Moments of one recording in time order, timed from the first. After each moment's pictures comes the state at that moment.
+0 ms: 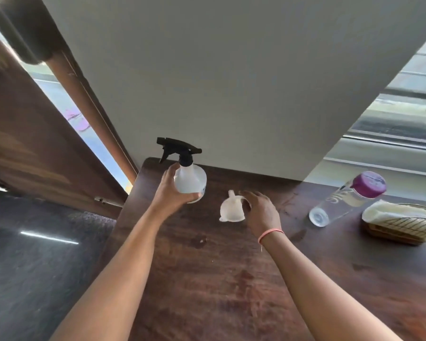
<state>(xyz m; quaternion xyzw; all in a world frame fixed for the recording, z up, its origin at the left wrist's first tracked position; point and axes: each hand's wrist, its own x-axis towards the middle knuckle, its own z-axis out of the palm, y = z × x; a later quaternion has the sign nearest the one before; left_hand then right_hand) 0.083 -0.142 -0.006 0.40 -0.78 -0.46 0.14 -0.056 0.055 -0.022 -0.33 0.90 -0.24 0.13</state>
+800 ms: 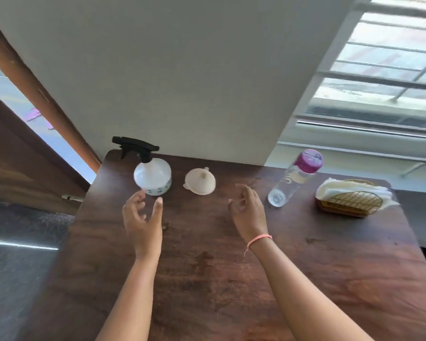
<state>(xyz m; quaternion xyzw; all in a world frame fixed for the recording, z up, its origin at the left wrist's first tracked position) 0.110 -0.008 -0.027 0.49 -0.62 -0.47 0.39 -0.058 0.135 -0.025 -0.22 0.87 -0.42 0.12</state>
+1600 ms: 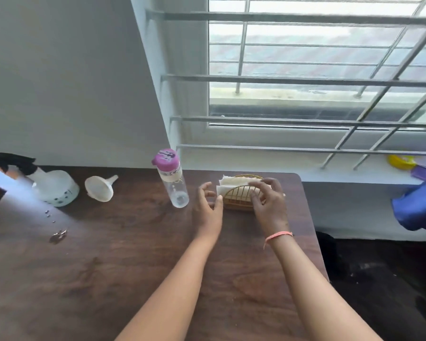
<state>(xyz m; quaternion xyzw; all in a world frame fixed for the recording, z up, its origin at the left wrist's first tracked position) -0.154 0.279 -0.016 0.38 -0.72 -0.52 0.25 -0.250 0.394 0.000 -0.24 0.87 -0.43 -0.03</state>
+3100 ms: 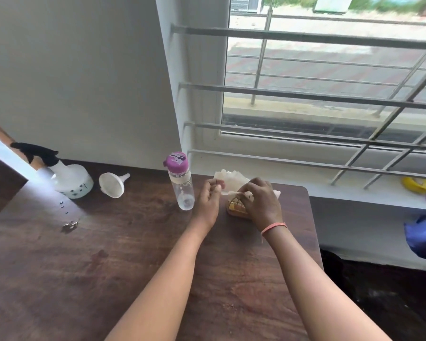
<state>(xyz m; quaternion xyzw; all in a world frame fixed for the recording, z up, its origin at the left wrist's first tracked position) -0.165 0.252 0.003 0.30 -0.67 -0.63 0.25 -0.264 0.363 0.020 -0.35 0.87 -0.33 0.02</state>
